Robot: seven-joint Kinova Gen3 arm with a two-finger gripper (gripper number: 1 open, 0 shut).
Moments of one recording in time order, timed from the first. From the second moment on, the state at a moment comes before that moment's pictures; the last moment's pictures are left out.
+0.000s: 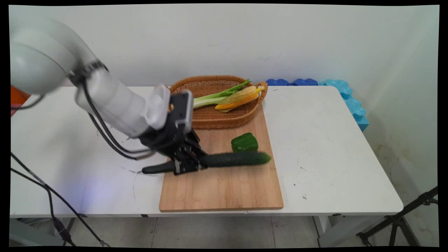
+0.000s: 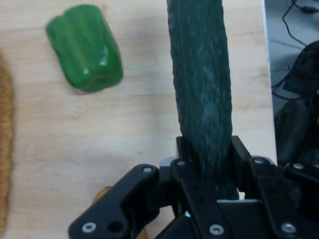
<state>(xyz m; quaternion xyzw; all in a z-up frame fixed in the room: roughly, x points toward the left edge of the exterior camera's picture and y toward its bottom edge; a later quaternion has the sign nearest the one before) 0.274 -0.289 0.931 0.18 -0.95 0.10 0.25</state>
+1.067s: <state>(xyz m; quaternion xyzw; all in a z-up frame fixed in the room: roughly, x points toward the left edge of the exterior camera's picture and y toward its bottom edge) 0.305 -0.409 0.981 0.39 -0.88 0.18 0.19</state>
